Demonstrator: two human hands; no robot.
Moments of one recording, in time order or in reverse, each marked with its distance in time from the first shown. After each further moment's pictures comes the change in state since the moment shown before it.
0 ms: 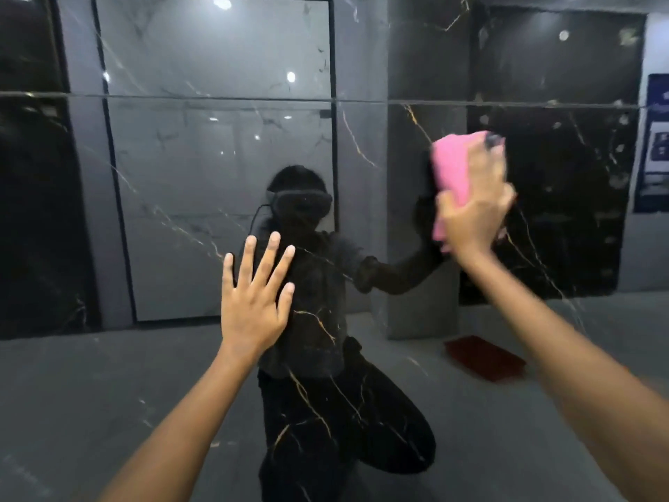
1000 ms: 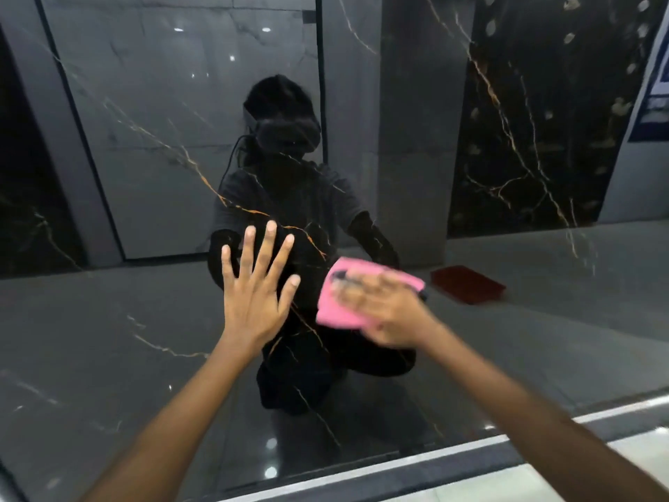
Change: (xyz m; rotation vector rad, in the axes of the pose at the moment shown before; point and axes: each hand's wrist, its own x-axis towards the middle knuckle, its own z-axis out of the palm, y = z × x) left_hand -0.102 0.031 -0.001 -0.171 -0.122 -0.011; right_hand -0.245 0.027 -0.008 -0.016 -0.627 -0.949
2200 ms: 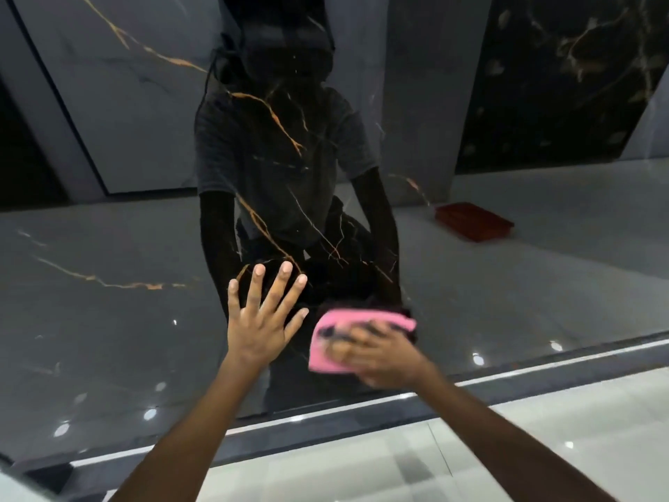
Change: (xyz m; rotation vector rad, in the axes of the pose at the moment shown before) left_hand -0.166 0.038 0.086 0.150 0.031 0.192; right_hand -0.137 -0.112 0.095 -0.129 -0.203 -0.076
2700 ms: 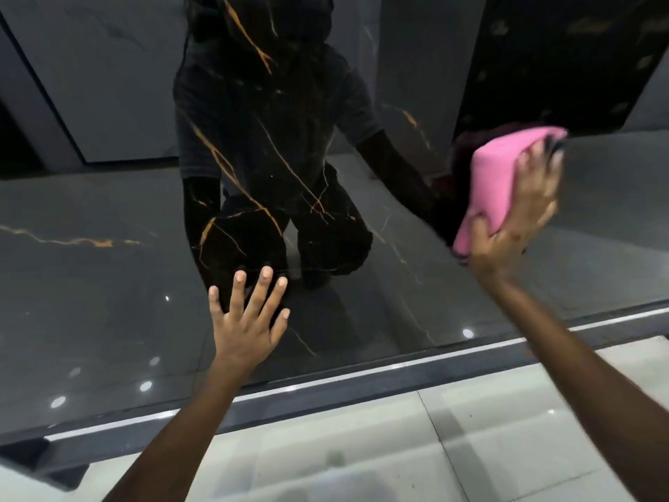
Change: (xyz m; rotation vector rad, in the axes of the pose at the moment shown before) left_hand -0.067 0.026 0.013 -0.003 -0.054 -0.057; right_hand -0.040 0.127 -0.021 0.200 0.540 1.062
